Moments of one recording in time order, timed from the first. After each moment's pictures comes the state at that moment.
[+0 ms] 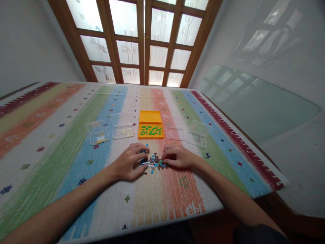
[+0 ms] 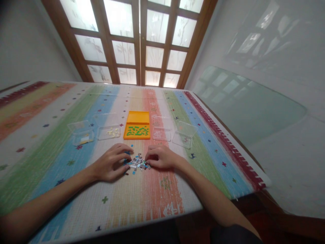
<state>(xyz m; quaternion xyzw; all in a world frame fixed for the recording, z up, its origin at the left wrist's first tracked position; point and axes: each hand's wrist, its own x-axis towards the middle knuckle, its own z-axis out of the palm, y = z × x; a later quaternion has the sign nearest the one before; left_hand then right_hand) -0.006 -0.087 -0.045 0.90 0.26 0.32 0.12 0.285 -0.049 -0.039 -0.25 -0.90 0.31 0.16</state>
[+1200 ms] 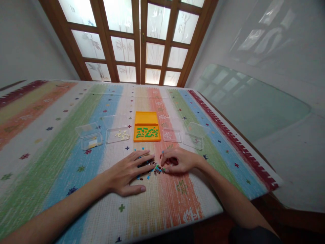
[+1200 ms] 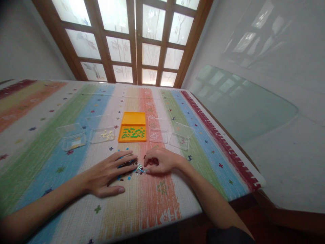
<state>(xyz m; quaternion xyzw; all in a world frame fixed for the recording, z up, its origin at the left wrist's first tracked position) -0.009 -0.086 -0.047 0.96 0.16 0.19 0.10 0.295 -0.040 -0.026 -0.20 -0.90 0.37 0.10</state>
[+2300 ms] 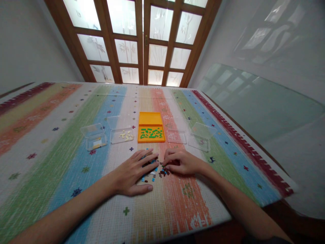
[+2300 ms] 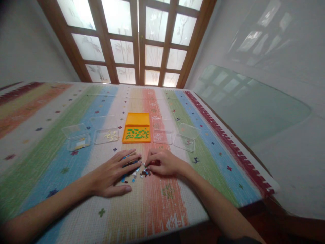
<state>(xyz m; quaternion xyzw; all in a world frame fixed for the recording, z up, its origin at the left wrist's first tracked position) -0.006 -0.088 -0.053 0.95 0.21 0.20 0.10 0.286 -0.050 -0.032 -0.25 -0.89 0.36 0.16</state>
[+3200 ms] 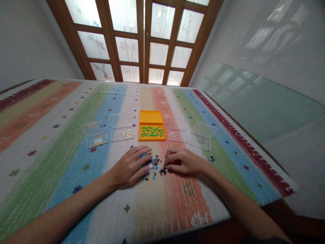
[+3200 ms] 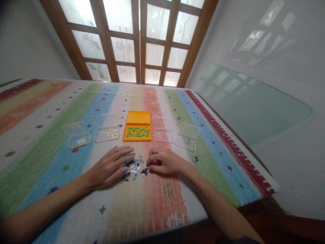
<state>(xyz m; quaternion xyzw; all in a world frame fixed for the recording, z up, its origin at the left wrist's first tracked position) -0.011 -0.086 -0.050 0.92 0.25 0.31 0.03 0.287 -0.053 -0.028 -0.25 -0.91 0.31 0.14</state>
